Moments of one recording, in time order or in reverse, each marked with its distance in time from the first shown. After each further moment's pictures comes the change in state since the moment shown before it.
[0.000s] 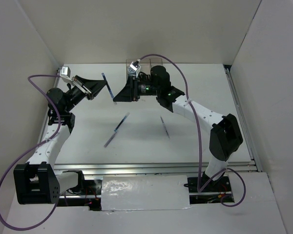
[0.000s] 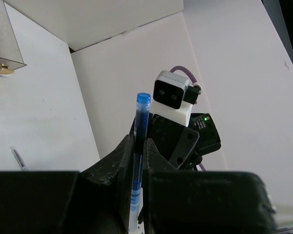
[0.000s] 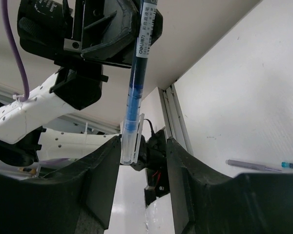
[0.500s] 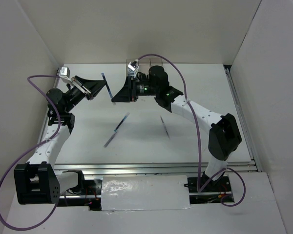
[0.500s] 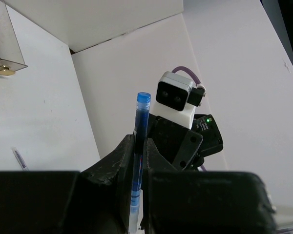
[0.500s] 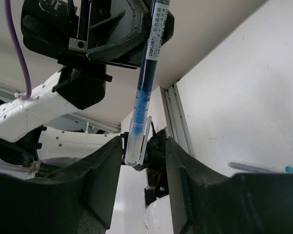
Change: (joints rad) left arm 0.004 0.000 -0.008 0.014 0.000 -0.003; right arm 0.015 0.016 0.018 0.006 -0.002 -0.001
